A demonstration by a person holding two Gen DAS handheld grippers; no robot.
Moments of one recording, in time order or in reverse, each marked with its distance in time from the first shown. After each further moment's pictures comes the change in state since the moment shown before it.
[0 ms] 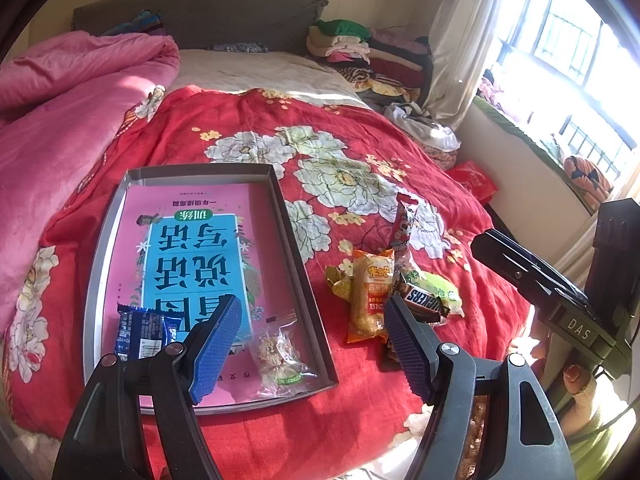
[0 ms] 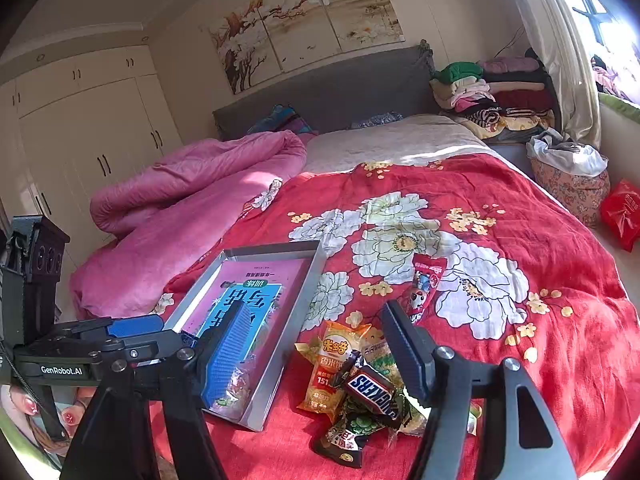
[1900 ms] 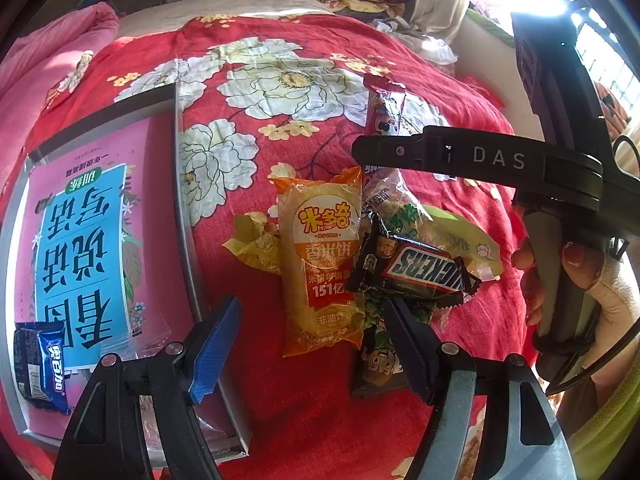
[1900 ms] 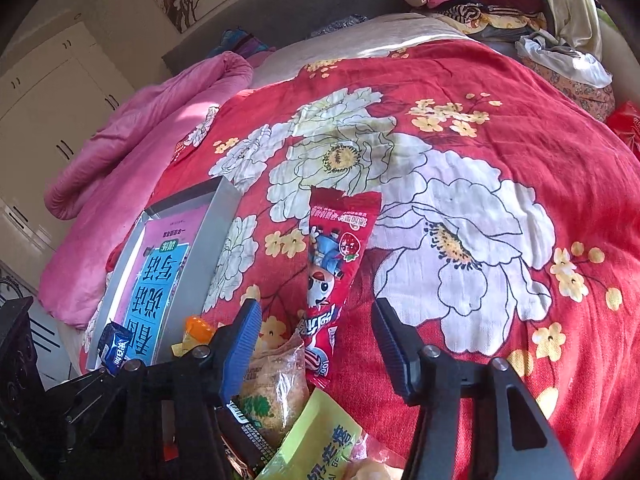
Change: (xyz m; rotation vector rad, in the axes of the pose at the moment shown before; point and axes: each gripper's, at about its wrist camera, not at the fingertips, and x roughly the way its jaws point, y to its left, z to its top) left arm 0.134 -0.067 -0.012 0.126 0.268 0.034; right arm 0.133 -0.106 -0.001 0.172 0.370 0.014
